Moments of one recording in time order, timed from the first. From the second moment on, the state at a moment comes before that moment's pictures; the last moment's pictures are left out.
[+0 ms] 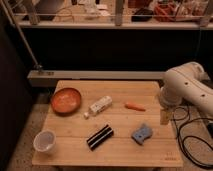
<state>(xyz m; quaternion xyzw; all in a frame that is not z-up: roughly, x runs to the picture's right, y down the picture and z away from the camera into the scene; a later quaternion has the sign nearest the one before) 0.287 0.112 0.683 -0.28 0.02 0.02 0.96</state>
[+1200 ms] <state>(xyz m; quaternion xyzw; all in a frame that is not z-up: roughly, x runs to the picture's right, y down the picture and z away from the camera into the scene) 0.257 0.164 0.711 -0.29 -0.02 -0.11 0.95</state>
